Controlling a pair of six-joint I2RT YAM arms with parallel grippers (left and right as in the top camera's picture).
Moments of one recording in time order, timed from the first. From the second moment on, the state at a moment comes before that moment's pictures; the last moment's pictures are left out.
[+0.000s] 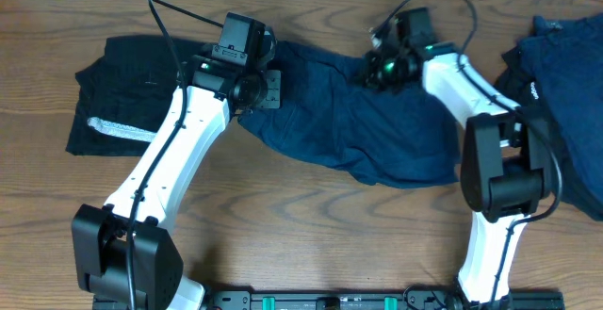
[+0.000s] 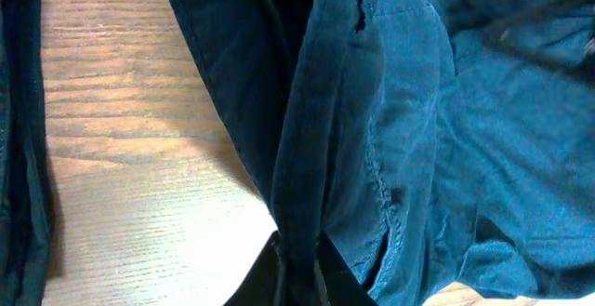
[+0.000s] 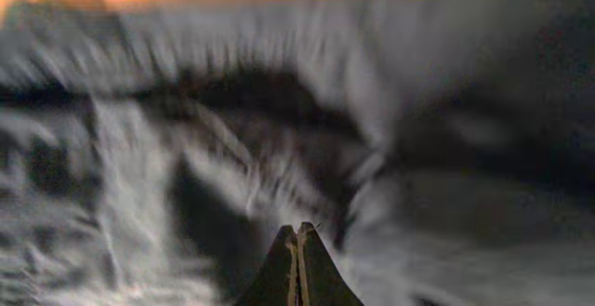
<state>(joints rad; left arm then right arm) -0.32 1.68 1.43 -0.84 0.12 -0.25 0.19 2.15 1.56 -0.49 -0.58 0.41</state>
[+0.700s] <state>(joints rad) -0.32 1.68 1.43 -0.84 0.12 -0.25 0.28 2.17 1.56 -0.40 -0.39 0.41</state>
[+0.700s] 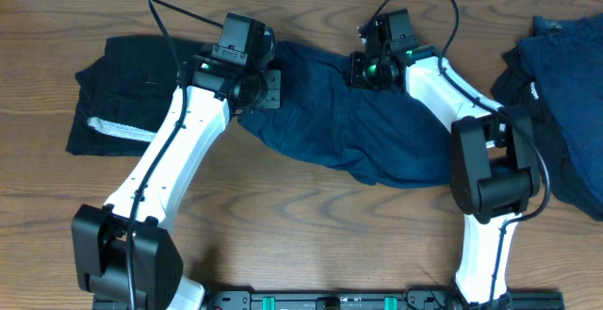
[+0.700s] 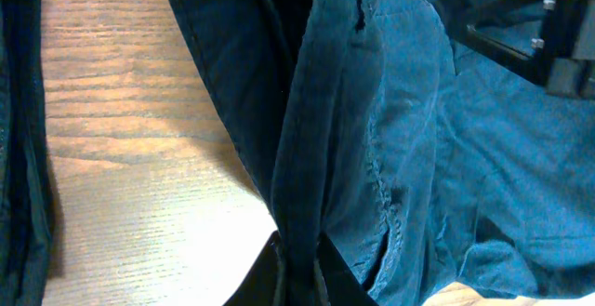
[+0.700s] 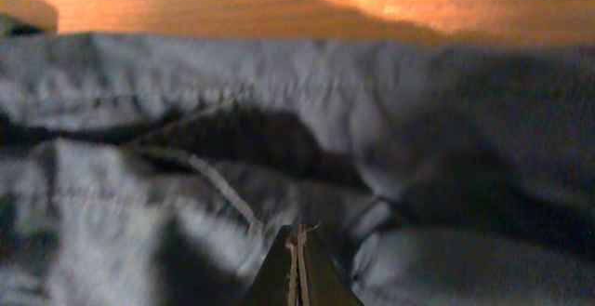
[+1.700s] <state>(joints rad) -0.31 1.68 1.49 -0.92 0.12 -0.21 0.20 1.94 1.57 -0.69 -0.39 0.31</state>
